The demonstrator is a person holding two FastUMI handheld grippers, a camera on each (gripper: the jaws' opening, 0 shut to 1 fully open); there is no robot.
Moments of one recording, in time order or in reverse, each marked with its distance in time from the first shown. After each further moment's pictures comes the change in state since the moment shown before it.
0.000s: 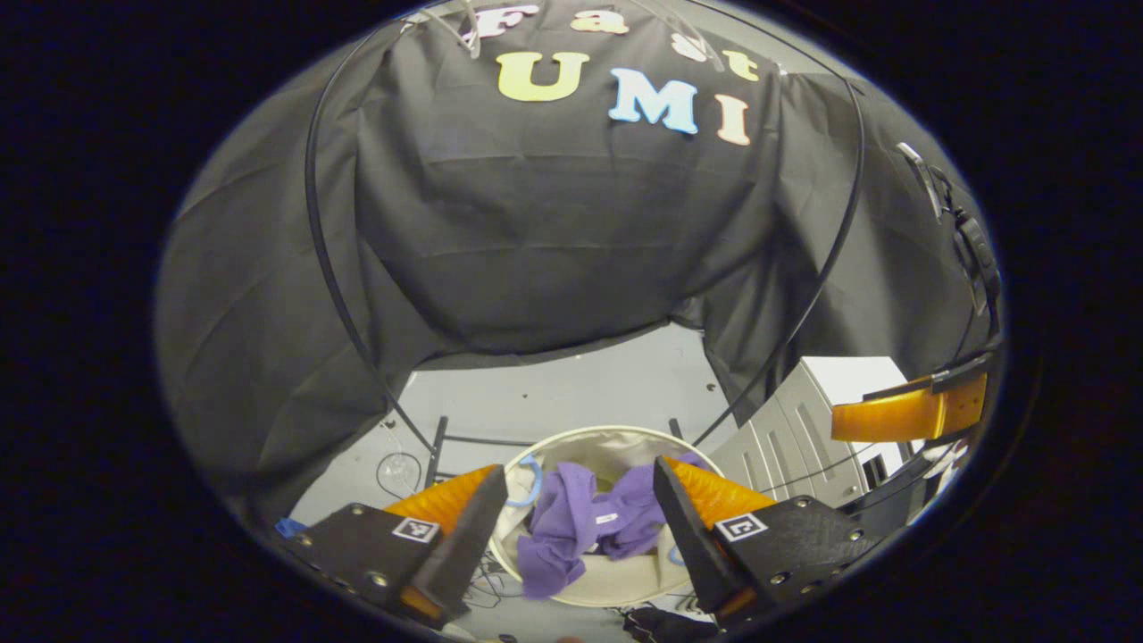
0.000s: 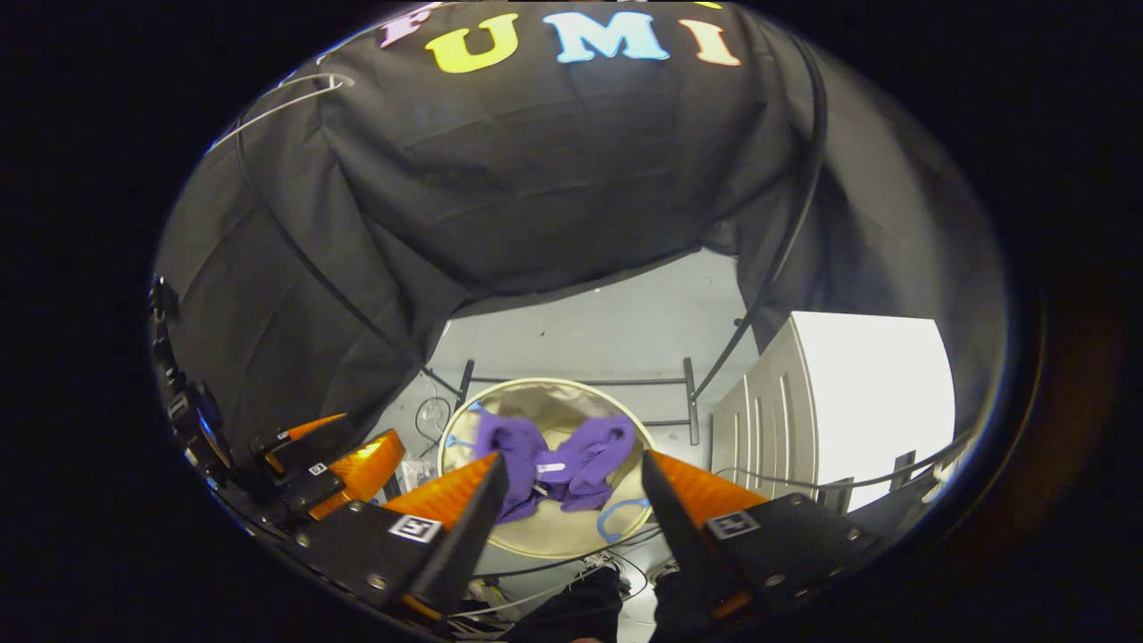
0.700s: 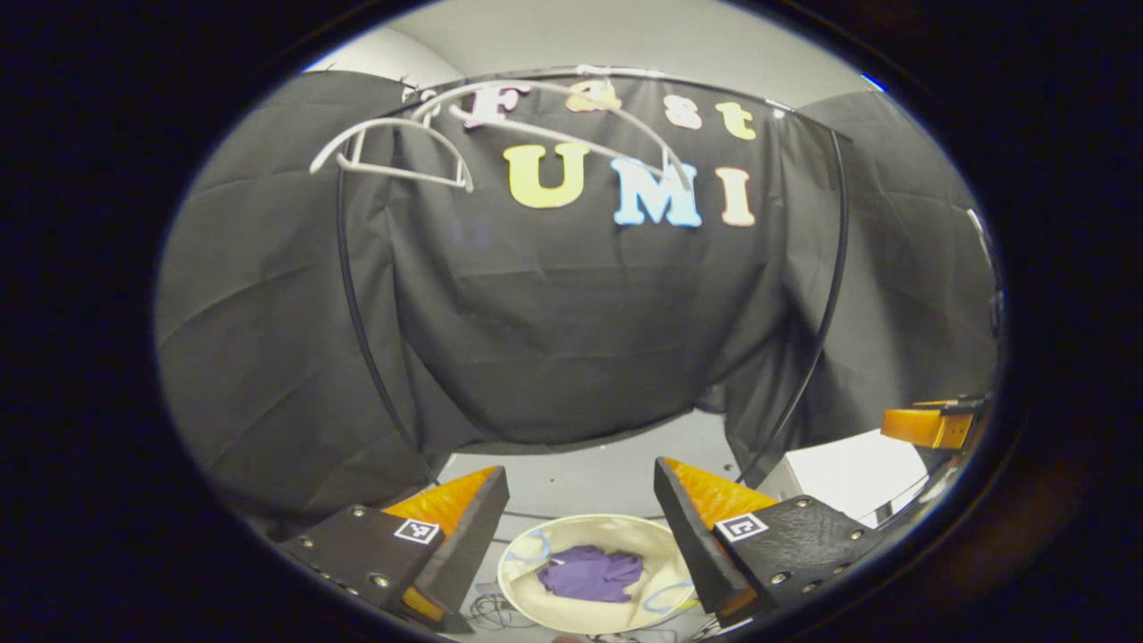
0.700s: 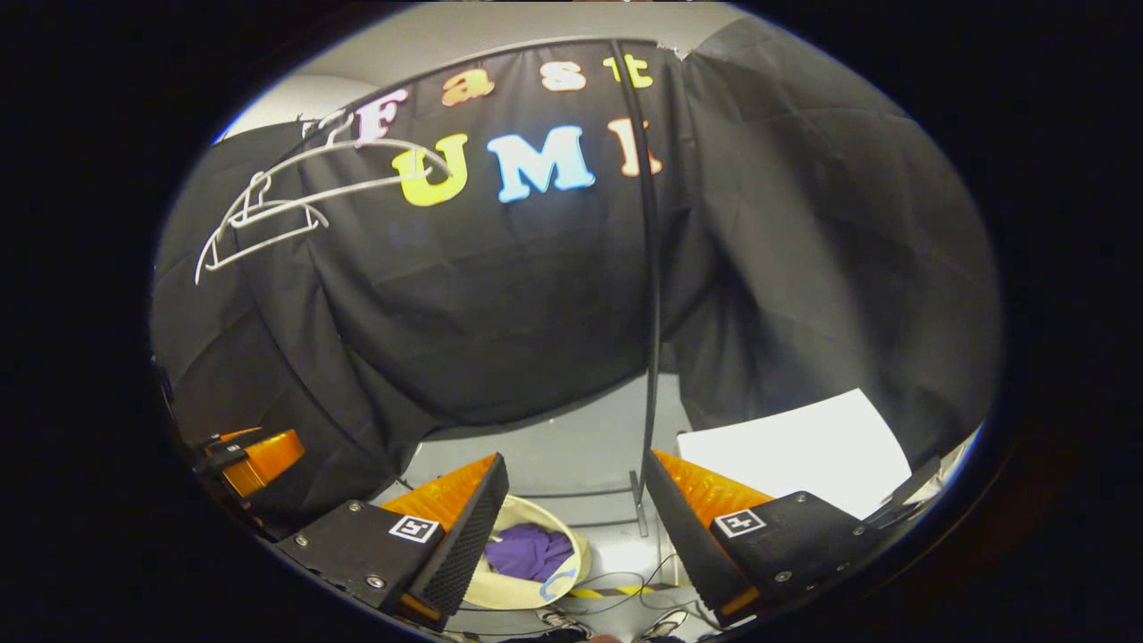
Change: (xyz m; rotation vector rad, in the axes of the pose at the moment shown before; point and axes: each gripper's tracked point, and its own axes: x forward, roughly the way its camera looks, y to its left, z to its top) left arm -0.143 -0.081 0.169 -0.017 -0.306 0.133; right arm -0.150 -0.131 0.119 0.024 -0.471 -0.070
